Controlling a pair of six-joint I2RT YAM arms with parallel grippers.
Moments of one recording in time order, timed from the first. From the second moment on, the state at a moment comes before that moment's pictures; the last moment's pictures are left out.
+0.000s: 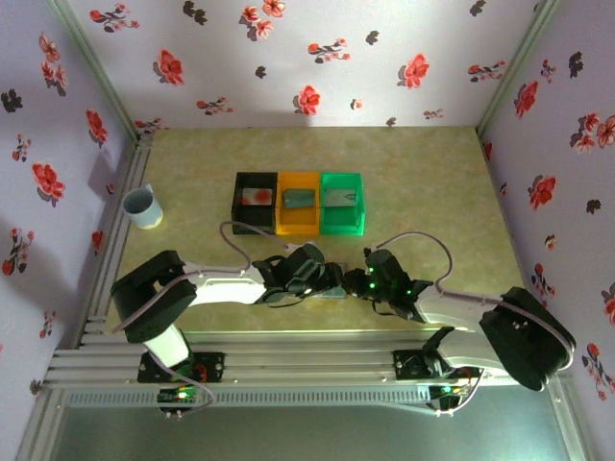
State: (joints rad) left arm -1.09 1.66 0.80 0.05 -0.01 -1.23; right arm 0.72 1.23 0.28 0.18 -0.17 0.95
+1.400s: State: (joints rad) left arm -1.09 1.69 0.82 0.03 -0.03 -1.23; right arm 0.72 1.26 0.24 0.27 -0.18 0.95
